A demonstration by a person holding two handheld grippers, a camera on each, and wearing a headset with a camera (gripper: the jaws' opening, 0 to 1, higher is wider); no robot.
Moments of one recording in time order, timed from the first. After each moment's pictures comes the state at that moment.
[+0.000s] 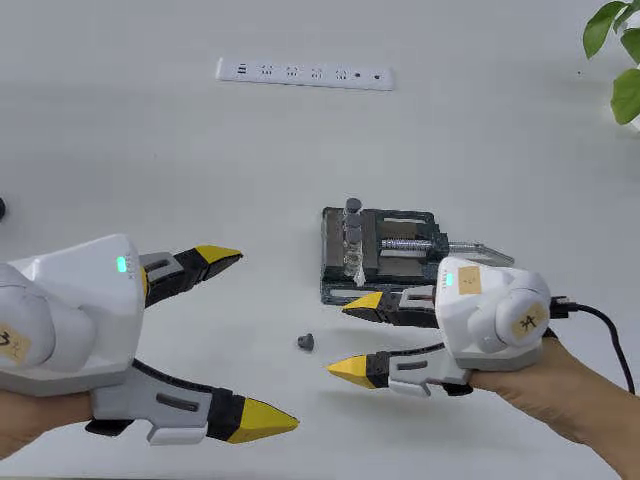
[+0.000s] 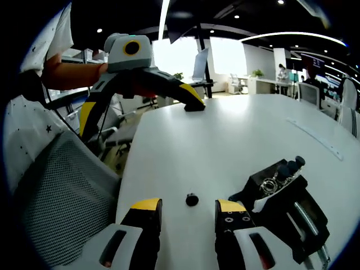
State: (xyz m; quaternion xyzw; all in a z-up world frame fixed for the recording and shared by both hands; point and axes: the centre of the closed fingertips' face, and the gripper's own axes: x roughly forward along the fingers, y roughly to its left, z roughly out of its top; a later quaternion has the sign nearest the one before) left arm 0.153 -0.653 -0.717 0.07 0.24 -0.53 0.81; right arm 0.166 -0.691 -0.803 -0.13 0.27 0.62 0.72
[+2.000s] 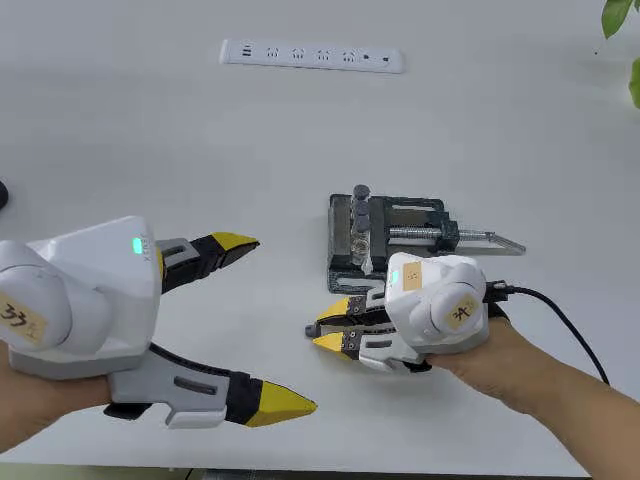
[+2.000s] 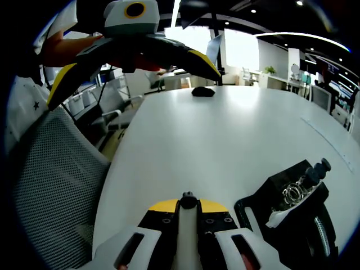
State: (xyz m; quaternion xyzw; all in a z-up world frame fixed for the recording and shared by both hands) left arm 0.158 -0.661 -0.714 0.06 0.24 -0.54 0.81; right arm 0.168 -0.673 -0.836 -0.19 0.28 0.64 0.69
